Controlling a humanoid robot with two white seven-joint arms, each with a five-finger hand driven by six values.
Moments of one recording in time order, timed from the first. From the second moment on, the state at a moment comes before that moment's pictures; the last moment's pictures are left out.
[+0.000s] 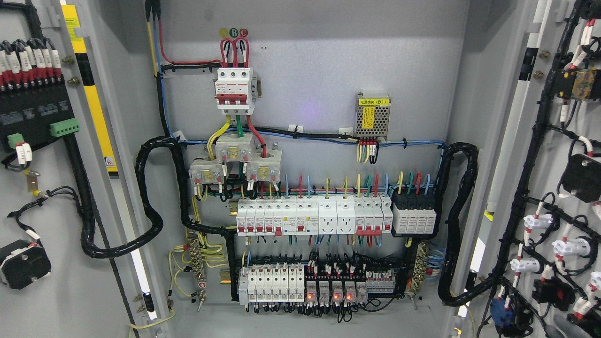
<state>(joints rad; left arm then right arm) 0.37 0.48 0.51 -1.59 0.88 -0.35 -0.74 0.40 -0.19 -0.28 -2.09 -0.56 -0.47 0.33</state>
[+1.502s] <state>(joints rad) 0.31 0.55 0.52 -1.49 0.92 -0.34 -0.74 0.45 -0.18 -0.38 -2.08 -0.64 -0.48 0.33</state>
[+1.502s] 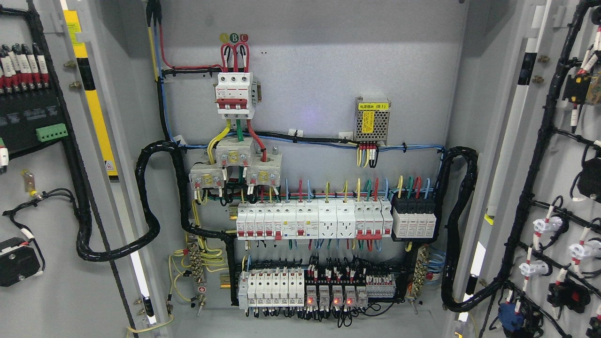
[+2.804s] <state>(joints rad) 0.39 0.44 0.23 -1.74 0.62 -0.35 -0.73 0.45 -0.20 -0.33 -2.08 -0.65 -0.52 0.34</state>
